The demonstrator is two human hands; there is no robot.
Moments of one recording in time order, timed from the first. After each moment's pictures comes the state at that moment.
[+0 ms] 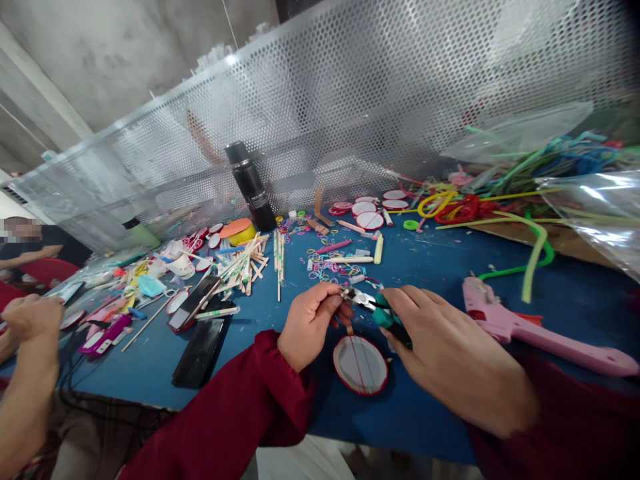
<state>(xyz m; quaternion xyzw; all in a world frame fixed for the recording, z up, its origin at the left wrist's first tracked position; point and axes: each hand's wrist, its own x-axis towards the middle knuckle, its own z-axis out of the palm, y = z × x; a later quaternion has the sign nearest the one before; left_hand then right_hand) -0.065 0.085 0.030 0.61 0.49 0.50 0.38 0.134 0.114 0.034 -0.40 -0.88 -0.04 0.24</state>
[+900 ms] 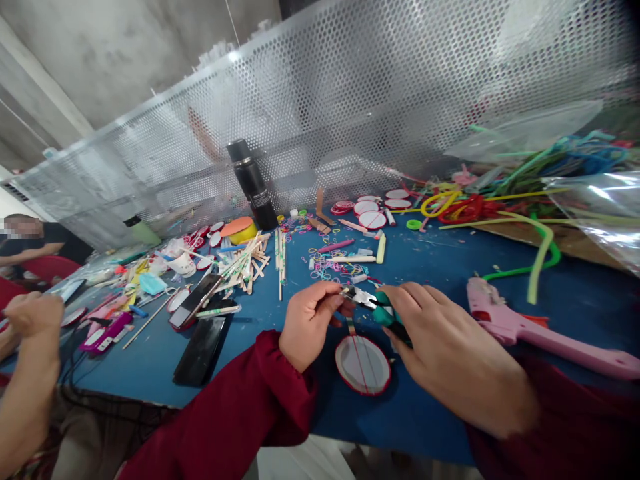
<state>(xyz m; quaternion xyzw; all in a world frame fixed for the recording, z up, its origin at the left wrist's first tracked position) -0.063 0.084 0.031 0.56 0.50 0.54 0.37 0.131 0.115 0.032 -0.40 -0.88 -0.07 0.24</state>
